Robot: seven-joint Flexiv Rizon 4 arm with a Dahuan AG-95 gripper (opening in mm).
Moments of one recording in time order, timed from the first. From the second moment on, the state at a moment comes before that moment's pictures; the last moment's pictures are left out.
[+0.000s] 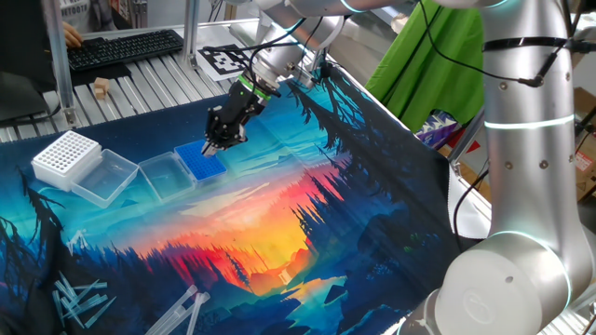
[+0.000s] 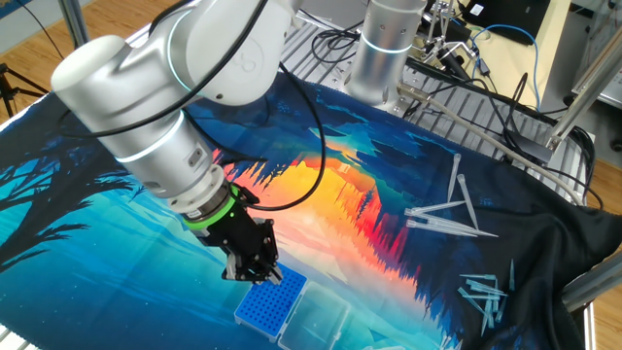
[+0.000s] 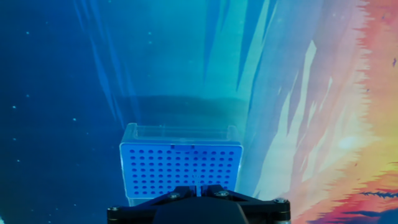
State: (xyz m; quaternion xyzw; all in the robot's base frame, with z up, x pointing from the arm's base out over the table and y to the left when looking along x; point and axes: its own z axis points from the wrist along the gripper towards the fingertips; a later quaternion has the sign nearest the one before) arm 0.631 0.085 0.058 -0.62 -0.72 -0.20 0.22
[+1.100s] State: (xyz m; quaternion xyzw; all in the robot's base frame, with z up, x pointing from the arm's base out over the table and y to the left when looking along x) arm 0.636 0.081 0.051 -0.62 -0.72 -0.20 0.23
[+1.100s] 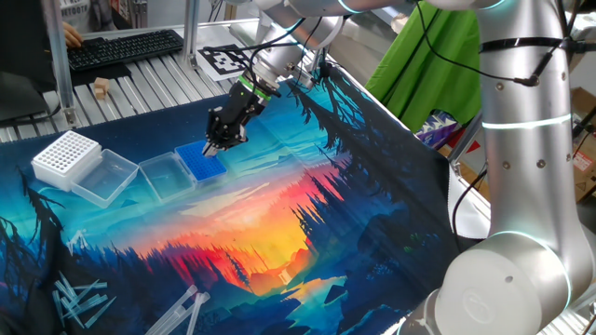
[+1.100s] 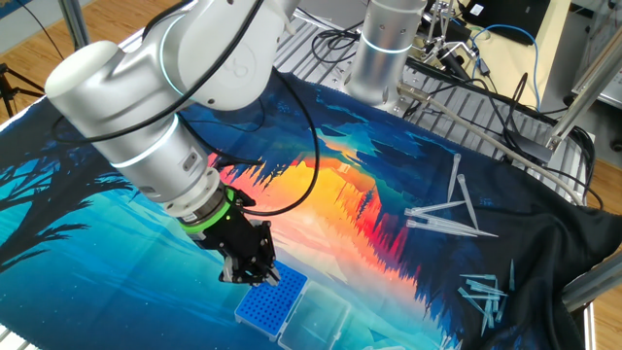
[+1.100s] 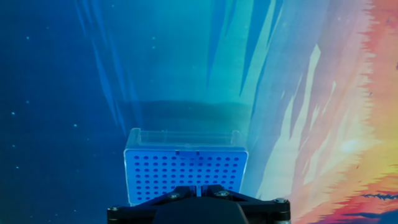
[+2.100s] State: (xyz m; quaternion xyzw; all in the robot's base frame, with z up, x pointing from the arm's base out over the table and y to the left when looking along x) arm 0.638 0.080 0.050 -0.63 -0.71 -0.22 0.25
